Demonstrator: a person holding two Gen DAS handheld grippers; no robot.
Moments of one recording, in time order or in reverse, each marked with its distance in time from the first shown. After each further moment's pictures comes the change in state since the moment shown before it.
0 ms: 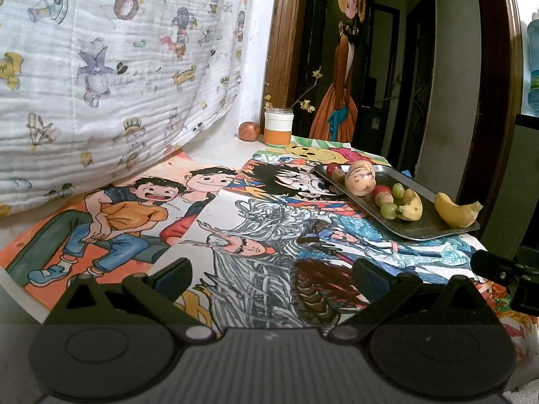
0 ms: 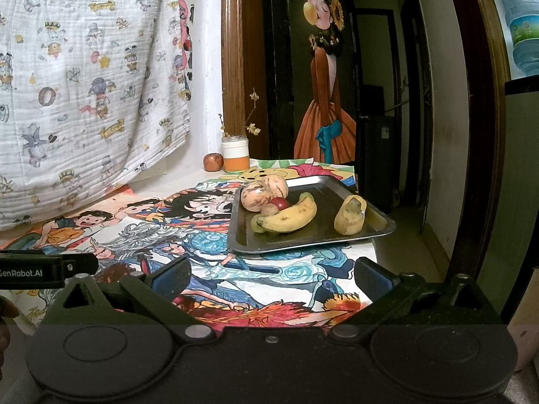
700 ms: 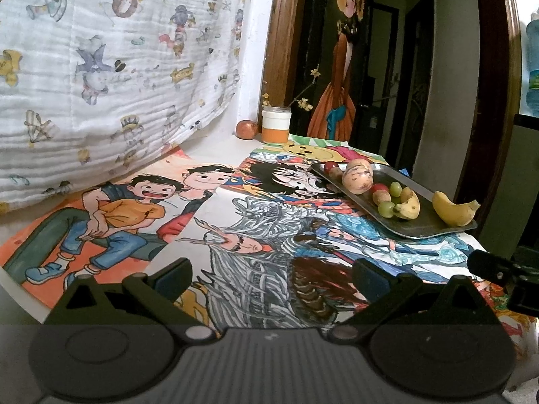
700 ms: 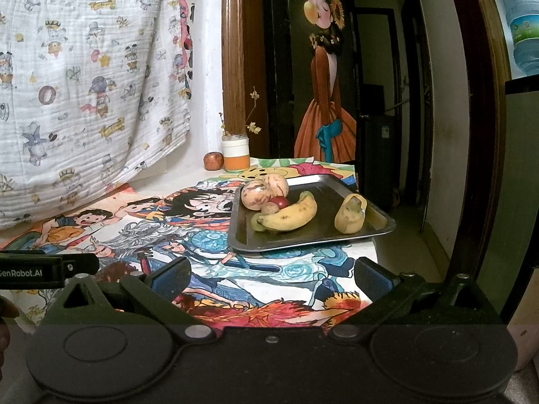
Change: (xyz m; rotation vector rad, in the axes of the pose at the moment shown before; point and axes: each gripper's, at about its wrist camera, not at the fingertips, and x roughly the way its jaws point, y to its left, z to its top) left arm 0.000 -0.001 -0.002 0.002 0.006 -0.005; right arm 0.000 0.000 0.000 -0.001 0.001 -0.001
